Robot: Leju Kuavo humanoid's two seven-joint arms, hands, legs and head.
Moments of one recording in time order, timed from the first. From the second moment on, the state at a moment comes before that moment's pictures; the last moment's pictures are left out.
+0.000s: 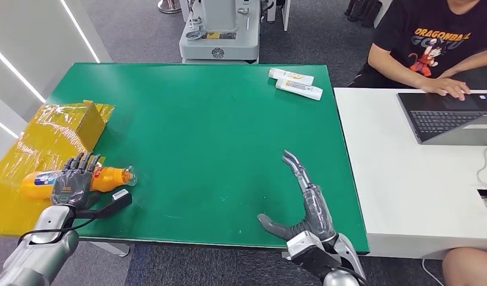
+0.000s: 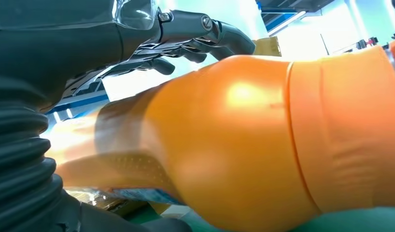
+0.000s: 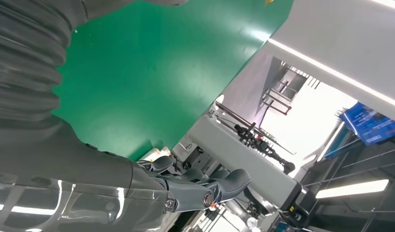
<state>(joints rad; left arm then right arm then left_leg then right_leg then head) -0.44 0.34 -0.21 -0.47 -1.31 0.57 -0.08 -0.09 -0.18 0.65 -1.66 0.33 -0.36 -0.51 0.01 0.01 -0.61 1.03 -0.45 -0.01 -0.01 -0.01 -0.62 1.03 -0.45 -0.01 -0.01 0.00</state>
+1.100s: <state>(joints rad) -0.26 0.15 0.21 -1.18 -0.66 0.70 -0.67 -0.02 -0.20 0.67 -1.69 0.32 -0.49 -0.55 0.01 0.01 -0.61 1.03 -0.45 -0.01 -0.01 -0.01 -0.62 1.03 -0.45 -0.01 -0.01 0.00</state>
